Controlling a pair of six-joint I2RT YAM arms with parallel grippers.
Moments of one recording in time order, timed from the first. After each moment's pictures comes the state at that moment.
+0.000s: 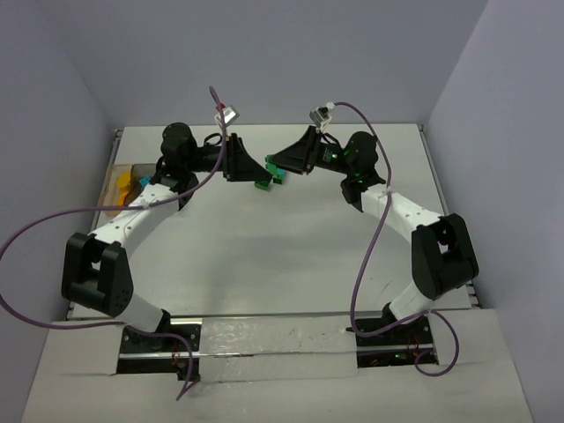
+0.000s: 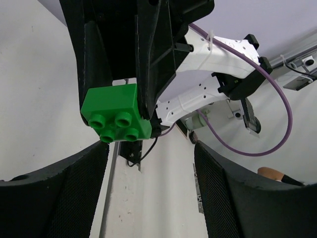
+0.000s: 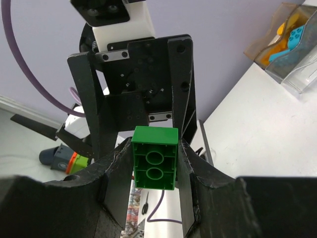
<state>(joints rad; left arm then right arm) -0.38 1.52 1.15 0.48 1.19 -1.01 0.39 1.59 1.07 0.78 -0.92 1.28</state>
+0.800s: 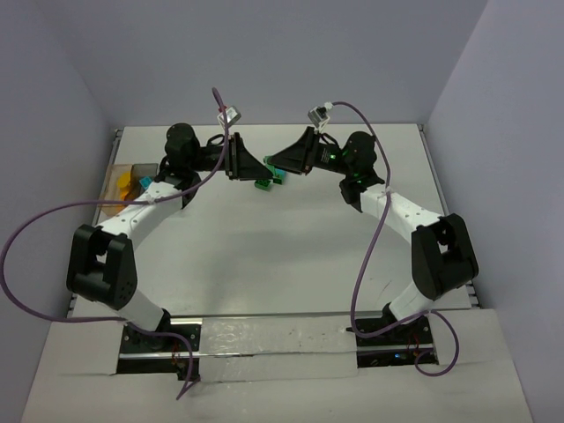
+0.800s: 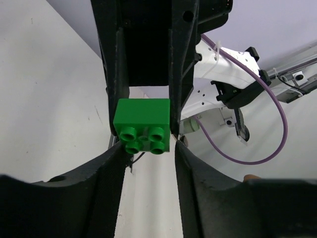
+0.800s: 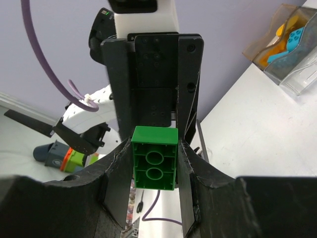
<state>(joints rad) -0.38 1.57 1.15 0.54 1.18 -1.10 0.40 1.59 1.08 0.76 -0.92 1.24</state>
